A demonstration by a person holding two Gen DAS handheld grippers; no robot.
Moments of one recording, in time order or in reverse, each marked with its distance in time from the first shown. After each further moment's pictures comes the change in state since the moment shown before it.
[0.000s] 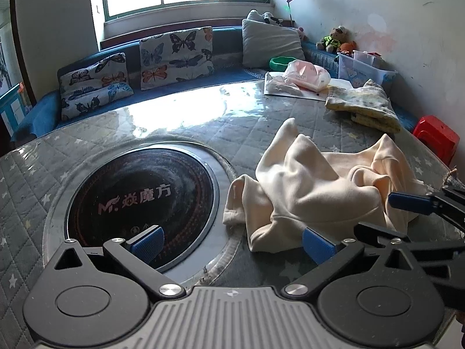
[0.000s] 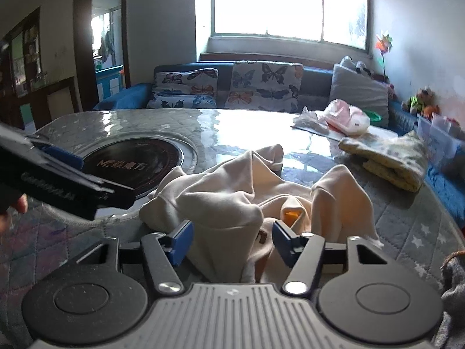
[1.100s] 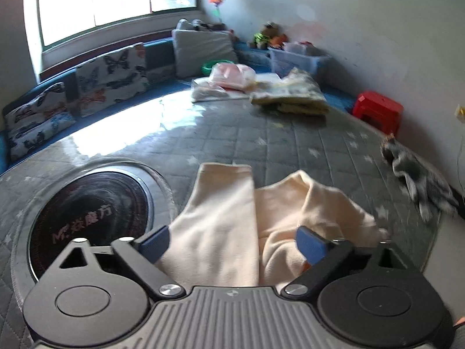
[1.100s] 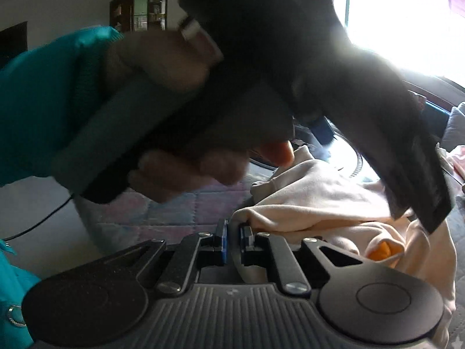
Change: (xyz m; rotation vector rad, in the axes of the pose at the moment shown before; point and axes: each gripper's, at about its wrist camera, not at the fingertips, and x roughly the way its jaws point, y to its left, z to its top) left arm -0.016 -0.036 -0.011 0.203 -0.023 -0.214; right arm -0.045 0.130 -0.046 -0.351 0.023 0.409
